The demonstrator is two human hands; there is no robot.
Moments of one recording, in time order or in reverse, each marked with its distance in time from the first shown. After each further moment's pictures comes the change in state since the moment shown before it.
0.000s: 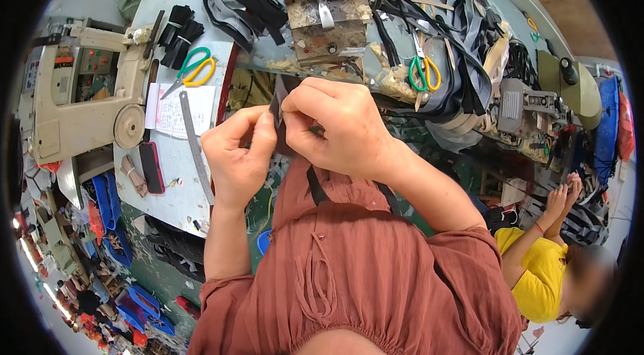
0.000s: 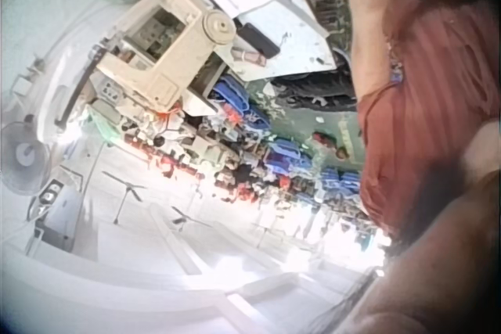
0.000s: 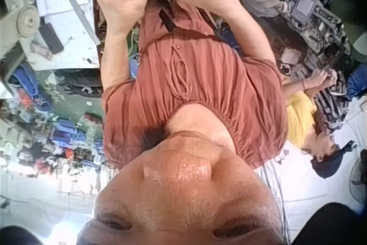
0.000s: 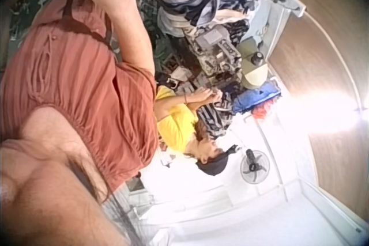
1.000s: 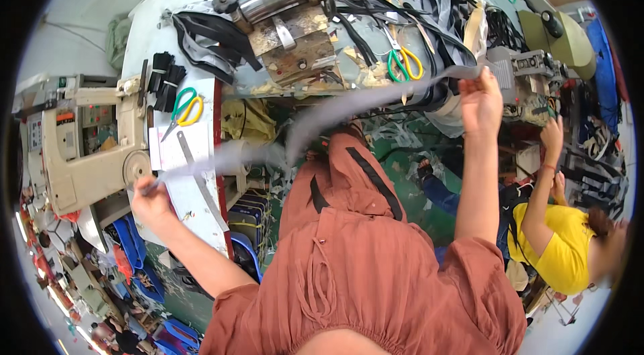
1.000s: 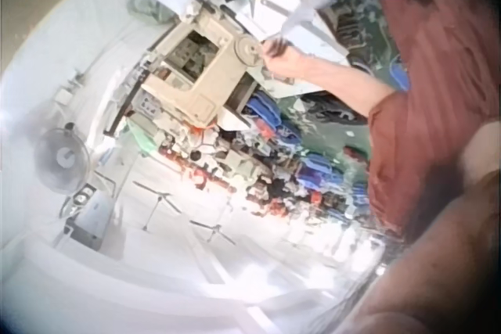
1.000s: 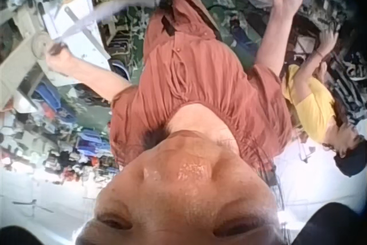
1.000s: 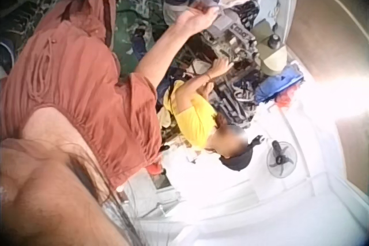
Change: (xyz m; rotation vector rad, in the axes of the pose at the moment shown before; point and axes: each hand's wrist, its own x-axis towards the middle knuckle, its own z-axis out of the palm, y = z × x) left_hand -0.015 -0.164 -0.204 -1.316 0.499 -0.442; right_hand -0.164 0.136 -0.179 0.845 1.157 0.718
